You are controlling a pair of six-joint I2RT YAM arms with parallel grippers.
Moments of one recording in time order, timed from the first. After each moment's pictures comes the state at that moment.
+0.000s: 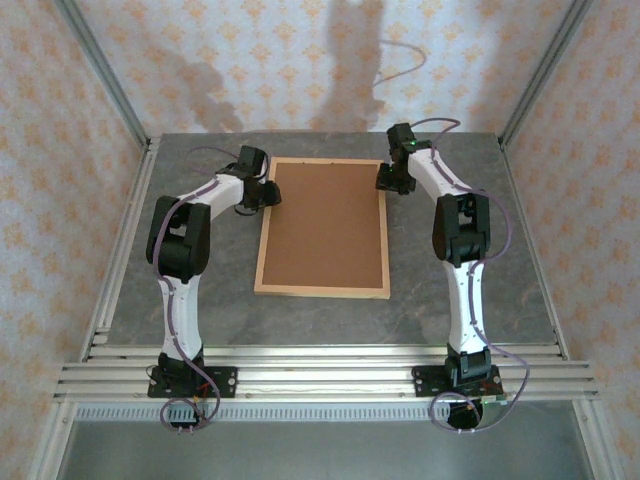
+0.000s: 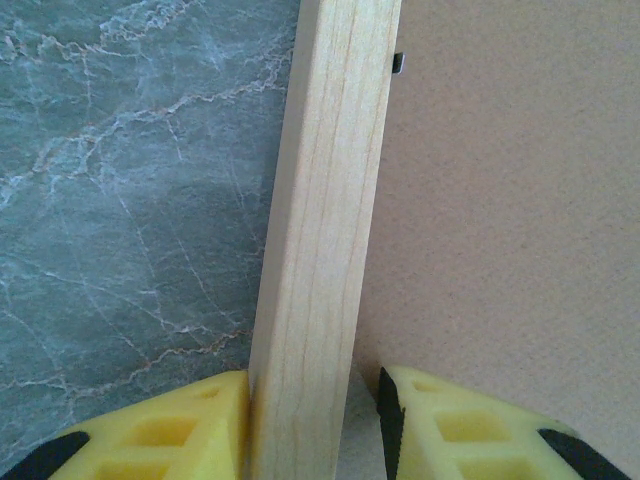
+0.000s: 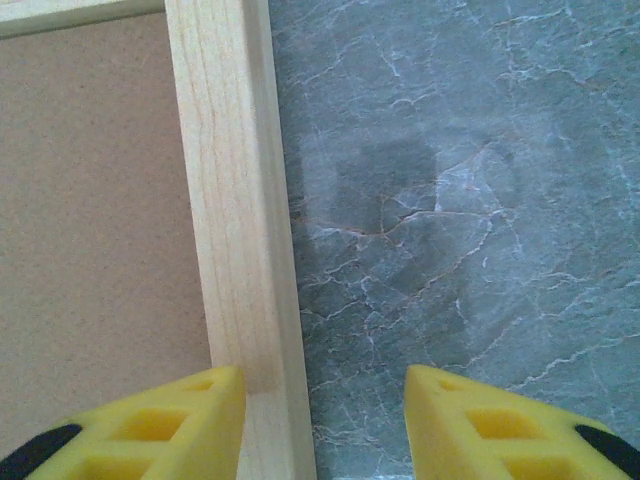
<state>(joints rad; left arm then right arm) -0.17 2.15 1.56 -0.47 0.12 -0.45 0.21 2.36 2.05 -0.89 -0.04 0.35</state>
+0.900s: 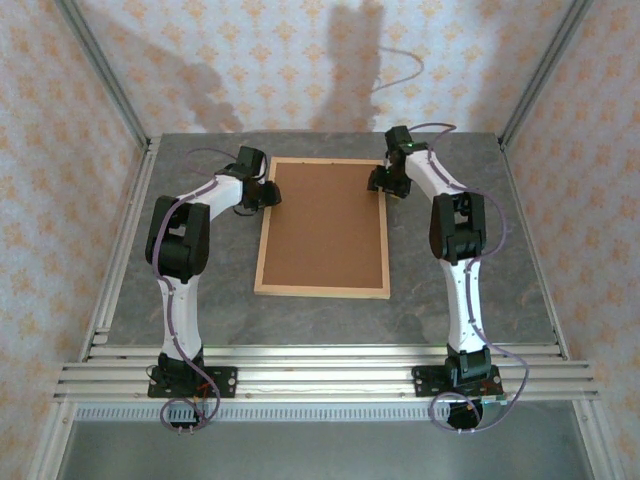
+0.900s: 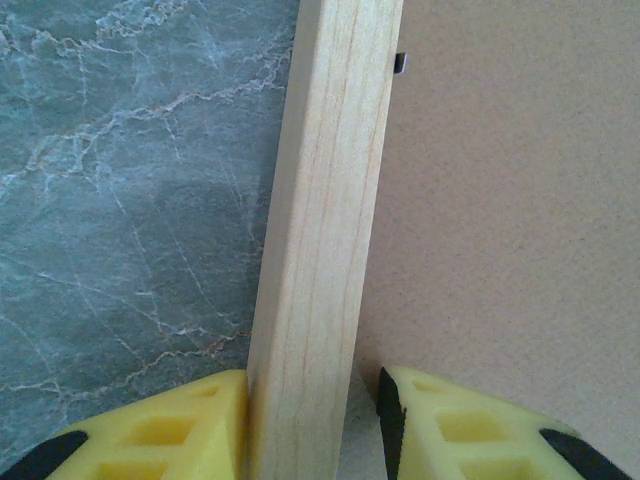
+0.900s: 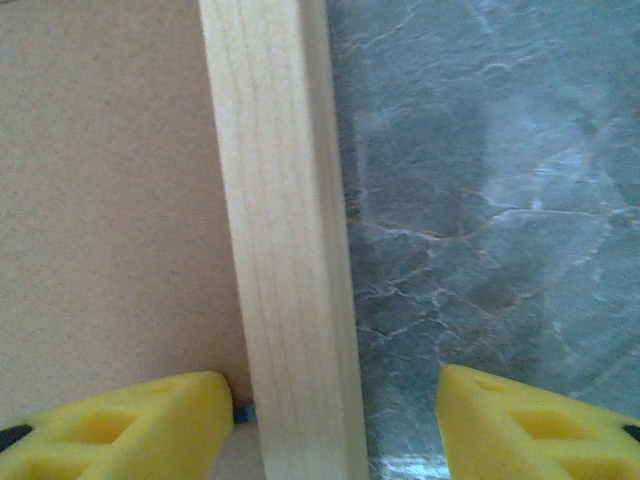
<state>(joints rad) -0.16 2.15 1.55 -0.45 0.14 -0.46 0.21 2.42 2.09 -0.89 -0.13 0.38</state>
